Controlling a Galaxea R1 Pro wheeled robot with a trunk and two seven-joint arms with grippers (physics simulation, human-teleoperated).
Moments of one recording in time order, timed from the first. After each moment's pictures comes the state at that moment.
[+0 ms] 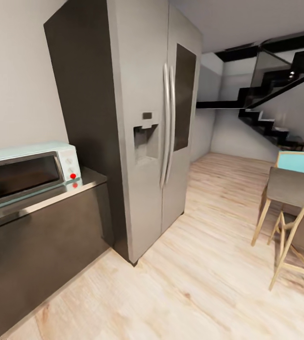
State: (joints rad) left arm 0.00 -0.04 0.01 -0.05 0.21 -0.02 0.00; right arm 0.00 -0.01 0.04 0.00 0.25 -0.02 -0.01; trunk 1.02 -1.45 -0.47
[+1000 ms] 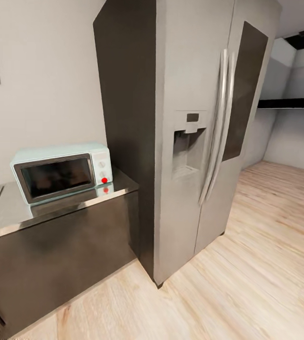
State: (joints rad) left arm 0.00 -0.04 0.01 -0.05 0.29 -0.02 0.00; right arm 0.00 -0.01 0.04 0.00 0.25 -0.02 -0.01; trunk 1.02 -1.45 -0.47
